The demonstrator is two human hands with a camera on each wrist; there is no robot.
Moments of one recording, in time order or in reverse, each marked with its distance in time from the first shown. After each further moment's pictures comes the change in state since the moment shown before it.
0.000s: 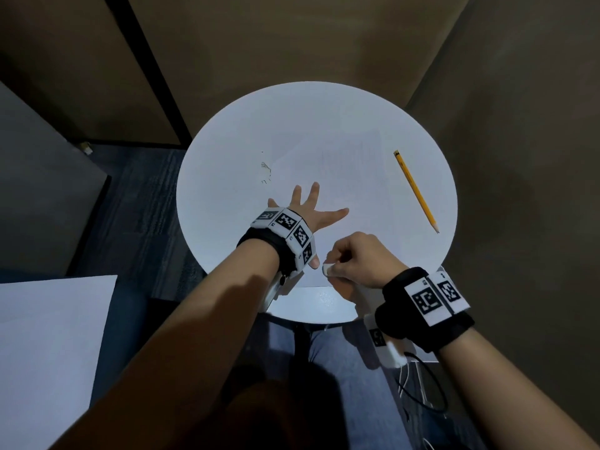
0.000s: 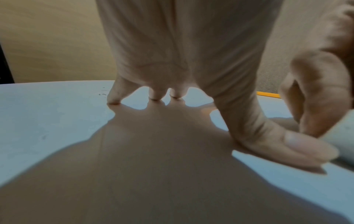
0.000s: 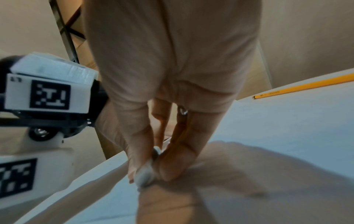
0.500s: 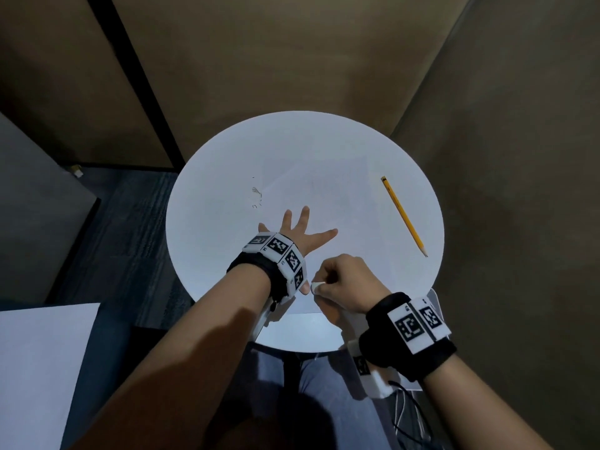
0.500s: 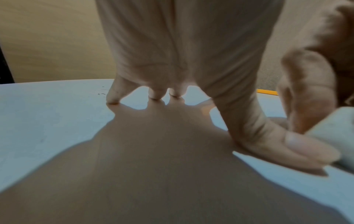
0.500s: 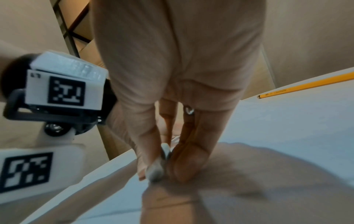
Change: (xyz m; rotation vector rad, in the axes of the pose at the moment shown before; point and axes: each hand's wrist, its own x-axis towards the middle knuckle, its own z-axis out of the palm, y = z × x) left_hand 0.005 -0.001 0.003 -0.032 0.010 0.004; right_hand 0.002 -0.004 0.002 -0.018 0.045 -0.010
